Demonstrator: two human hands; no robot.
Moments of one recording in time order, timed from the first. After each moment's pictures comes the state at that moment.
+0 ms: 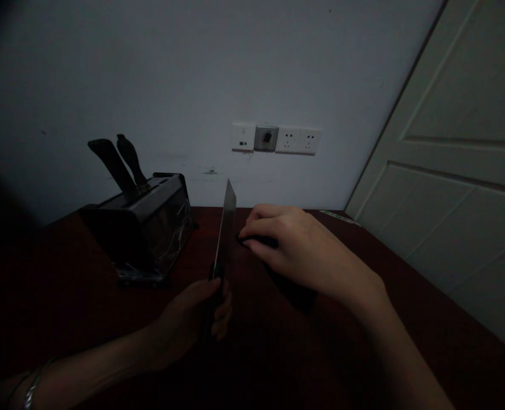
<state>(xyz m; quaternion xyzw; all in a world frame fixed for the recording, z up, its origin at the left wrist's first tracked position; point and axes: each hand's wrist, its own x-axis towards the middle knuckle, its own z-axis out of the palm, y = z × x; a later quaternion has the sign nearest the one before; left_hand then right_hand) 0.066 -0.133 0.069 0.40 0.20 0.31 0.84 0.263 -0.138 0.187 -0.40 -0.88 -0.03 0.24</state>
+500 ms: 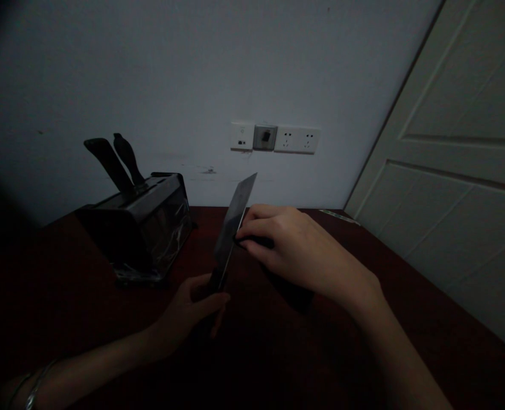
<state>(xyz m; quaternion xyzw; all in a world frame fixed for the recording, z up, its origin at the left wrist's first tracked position) 0.066 -0.130 0.070 0.59 0.36 0.32 0.65 0.260 -0.138 0.187 -0.38 -0.89 -0.02 0.25</state>
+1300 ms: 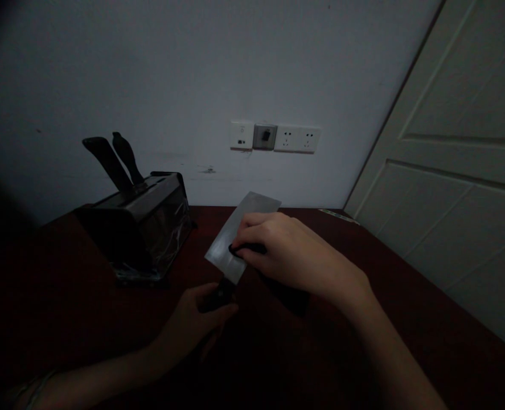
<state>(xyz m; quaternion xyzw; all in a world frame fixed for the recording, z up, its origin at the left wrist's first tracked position) 0.076 -0.141 0.054 0.57 0.44 0.32 0.62 0.256 -0.134 0.185 -0.38 -0.90 0.02 0.20</state>
